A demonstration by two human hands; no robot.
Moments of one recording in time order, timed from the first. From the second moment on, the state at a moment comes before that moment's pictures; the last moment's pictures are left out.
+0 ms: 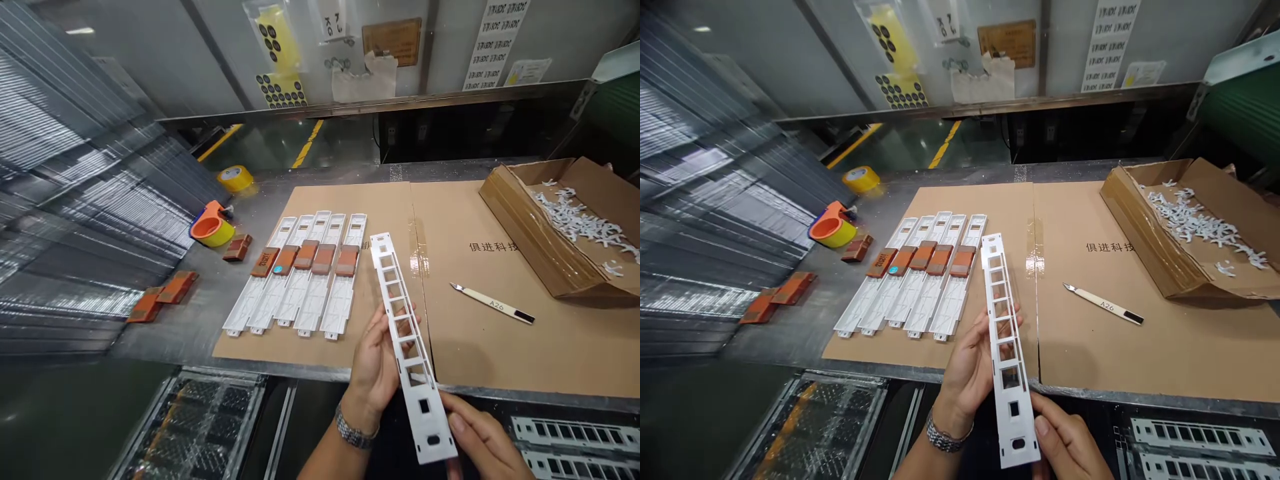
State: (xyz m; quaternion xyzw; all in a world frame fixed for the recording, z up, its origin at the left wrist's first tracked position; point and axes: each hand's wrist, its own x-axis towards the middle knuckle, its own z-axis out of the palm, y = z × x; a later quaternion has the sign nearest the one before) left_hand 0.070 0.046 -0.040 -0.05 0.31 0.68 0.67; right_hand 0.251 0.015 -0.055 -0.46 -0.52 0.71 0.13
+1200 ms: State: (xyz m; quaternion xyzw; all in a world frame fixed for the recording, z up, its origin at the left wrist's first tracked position) left_hand 0.094 0.048 -0.035 -0.07 0.37 0.73 0.57; right_hand 0.230 0.029 -0.051 -0.42 -0.55 0.71 0.17
